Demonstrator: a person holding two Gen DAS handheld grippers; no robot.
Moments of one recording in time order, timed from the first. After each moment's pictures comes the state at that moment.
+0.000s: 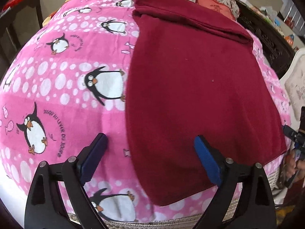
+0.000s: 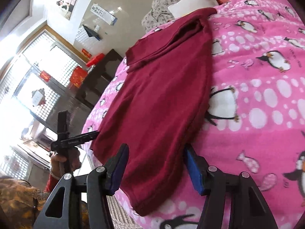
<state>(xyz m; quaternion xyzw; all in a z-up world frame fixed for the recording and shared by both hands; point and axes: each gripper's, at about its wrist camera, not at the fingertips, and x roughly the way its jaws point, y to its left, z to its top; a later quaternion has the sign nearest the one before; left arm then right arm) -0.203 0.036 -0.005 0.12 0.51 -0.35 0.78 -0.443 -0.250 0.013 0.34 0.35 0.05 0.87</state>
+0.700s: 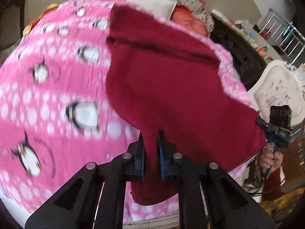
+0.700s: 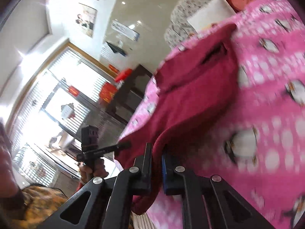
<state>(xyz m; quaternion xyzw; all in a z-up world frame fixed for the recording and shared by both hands) -0.191 0.032 0.052 0.03 0.48 -0.46 0.75 -0.424 -0.287 0.061 0.40 0.24 0.14 0.87</state>
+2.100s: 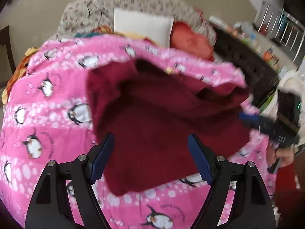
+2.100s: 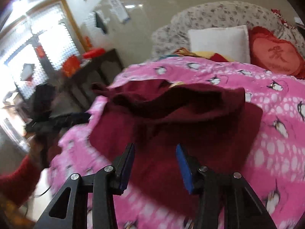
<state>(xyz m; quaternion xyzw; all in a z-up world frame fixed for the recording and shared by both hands) -0.036 -0.131 0.080 0.09 0.42 -0.45 0.78 -0.209 -0.375 0.097 0.18 0.35 -0.01 0.92</state>
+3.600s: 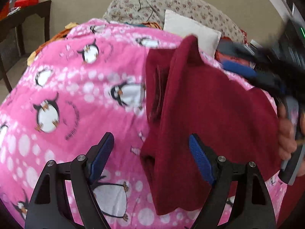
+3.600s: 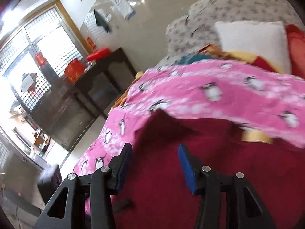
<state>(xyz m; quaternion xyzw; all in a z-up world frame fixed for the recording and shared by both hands) -0.003 -0.085 0.019 0.01 0.43 -0.33 0.84 0.008 -0.285 0.094 0.21 0.38 0.06 0.90</state>
